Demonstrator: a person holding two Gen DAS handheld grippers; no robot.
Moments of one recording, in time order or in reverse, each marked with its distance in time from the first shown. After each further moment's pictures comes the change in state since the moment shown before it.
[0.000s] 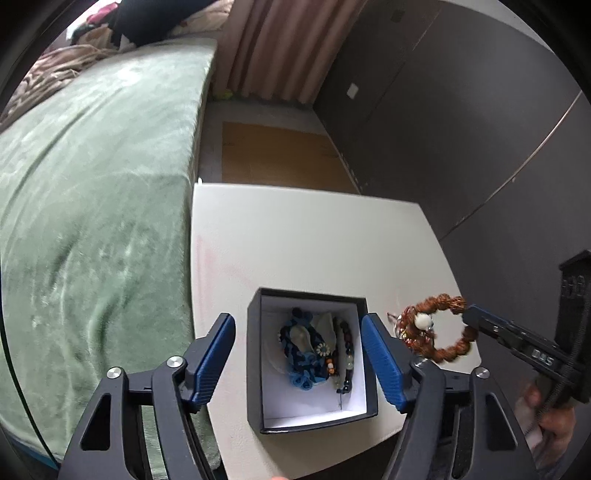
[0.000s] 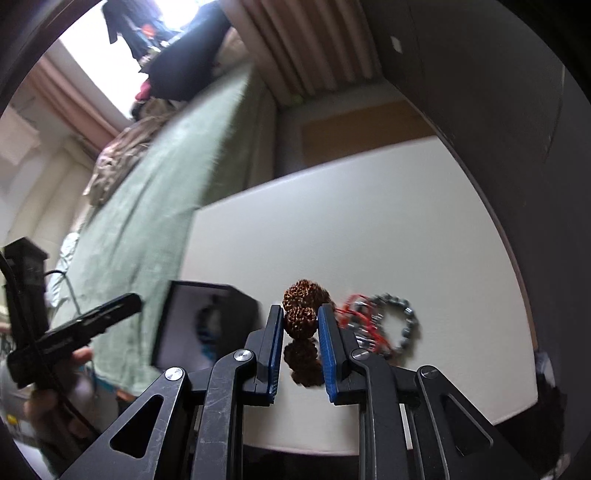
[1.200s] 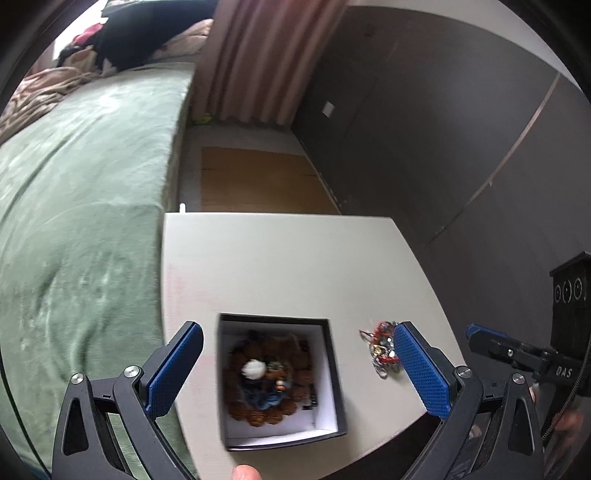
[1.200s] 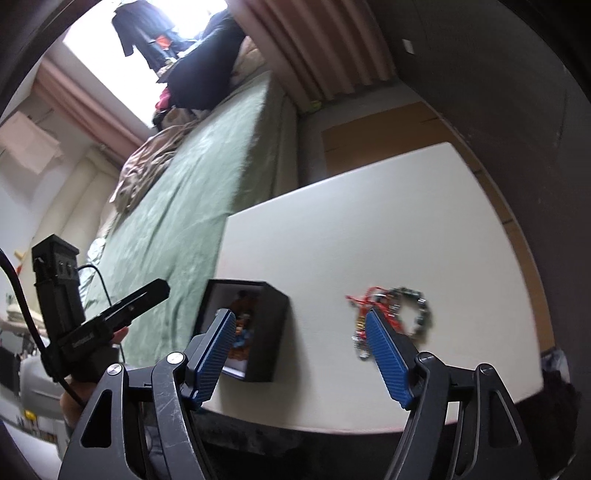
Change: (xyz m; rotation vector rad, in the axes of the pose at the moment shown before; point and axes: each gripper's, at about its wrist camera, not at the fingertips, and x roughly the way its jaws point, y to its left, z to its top) left arm 0.001 -0.031 0.004 0.075 -0.073 -0.060; right arm -0.027 -0.016 -0.004 0.032 0.002 0.095
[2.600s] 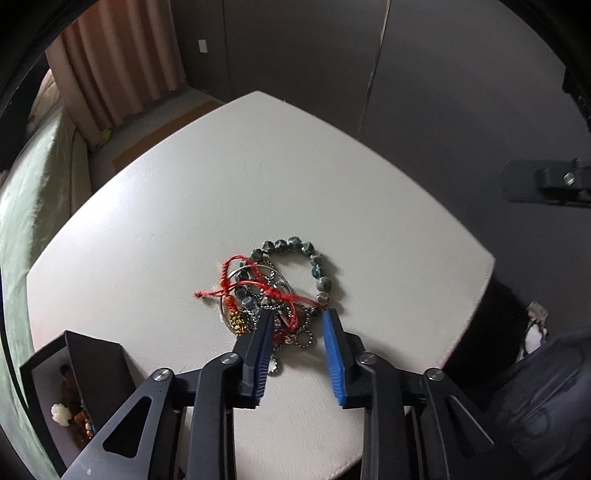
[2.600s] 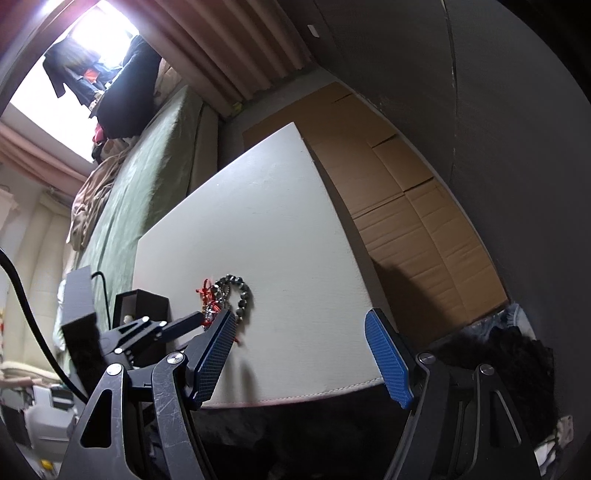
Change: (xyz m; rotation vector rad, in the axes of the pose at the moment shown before) left arm 0.148 -0.167 -0.069 0.522 0.281 0.075; right arm -0.049 -0.160 -0.016 0.201 0.022 -0.127
